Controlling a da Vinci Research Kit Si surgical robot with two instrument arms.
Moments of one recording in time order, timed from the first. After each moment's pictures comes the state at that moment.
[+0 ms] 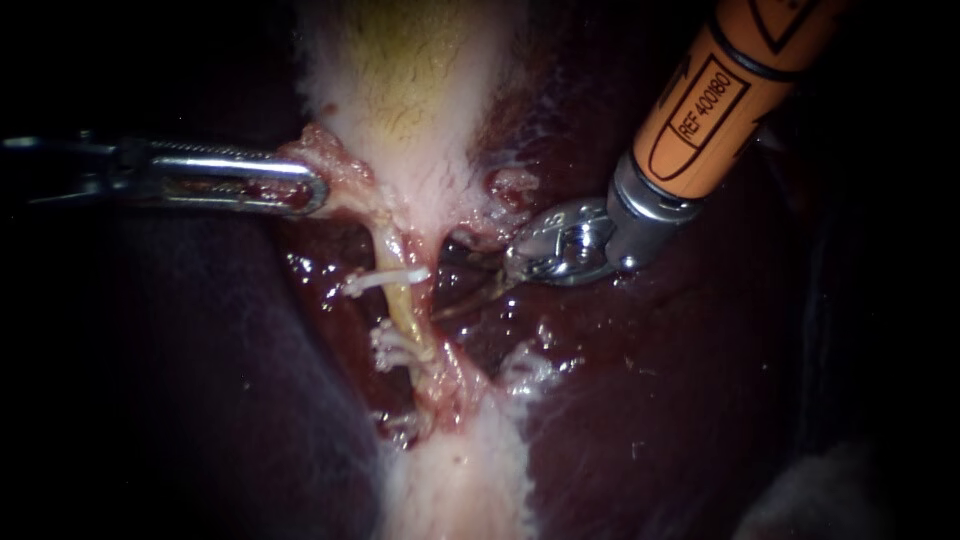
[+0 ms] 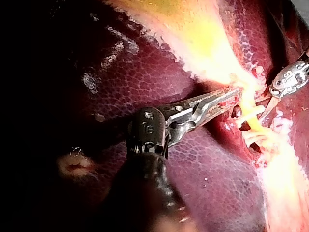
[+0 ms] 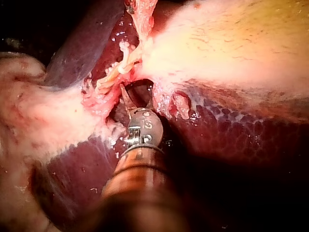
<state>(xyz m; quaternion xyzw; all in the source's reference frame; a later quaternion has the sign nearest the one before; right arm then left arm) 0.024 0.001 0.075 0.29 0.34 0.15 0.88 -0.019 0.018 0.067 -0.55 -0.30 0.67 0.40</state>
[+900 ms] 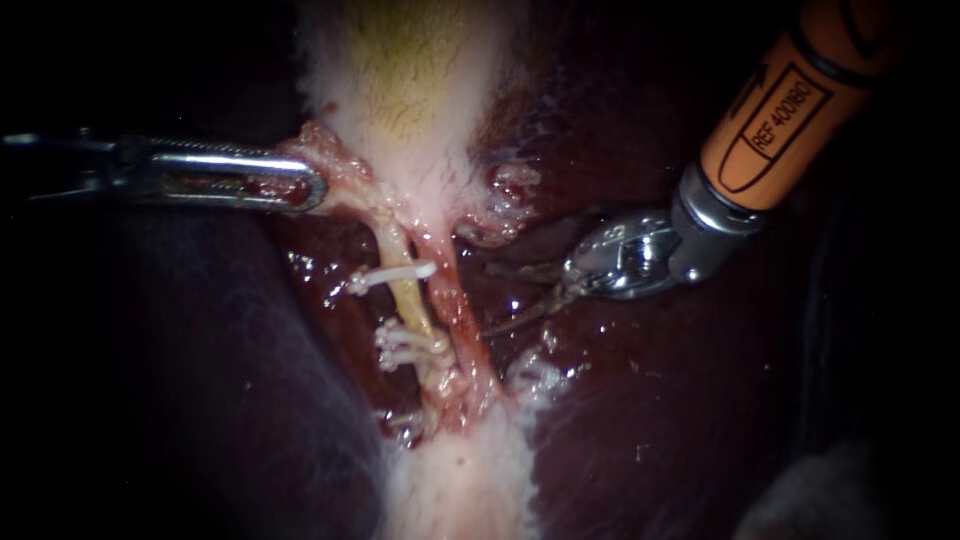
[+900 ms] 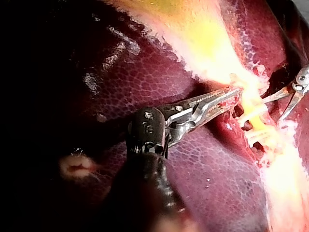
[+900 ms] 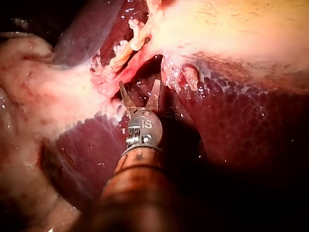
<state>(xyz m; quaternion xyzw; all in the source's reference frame) 0.019 0.000 0.072 0.30 0.35 0.14 0.87 -0.018 0.018 0.067 -0.55 -0.31 0.67 0.40</state>
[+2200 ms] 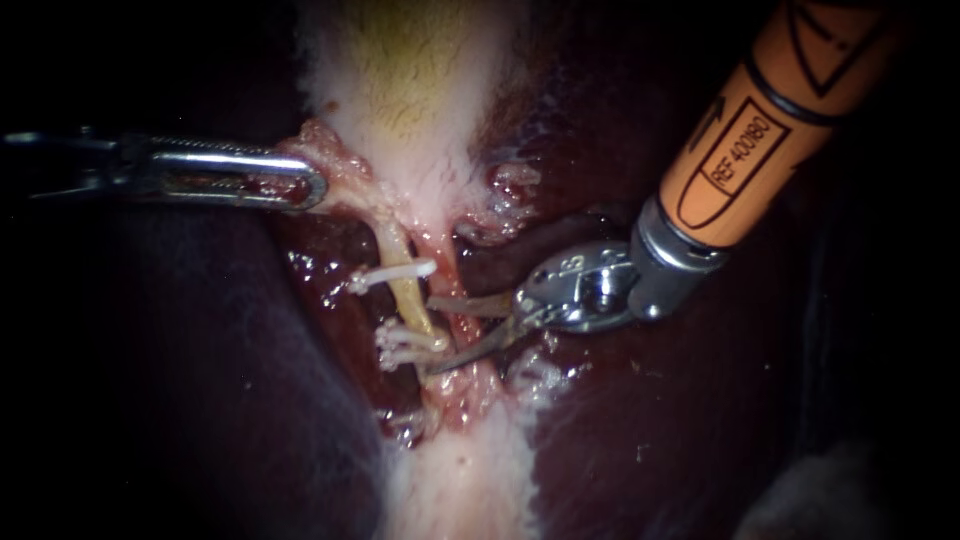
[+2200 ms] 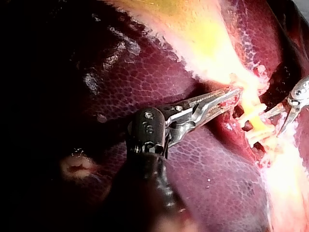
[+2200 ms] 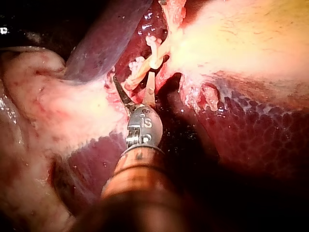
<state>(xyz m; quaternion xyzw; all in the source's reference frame) 0.023 -0.002 0.073 0.36 0.39 0.12 0.84 -0.018 0.018 0.067 -0.55 -0.31 0.67 0.40</state>
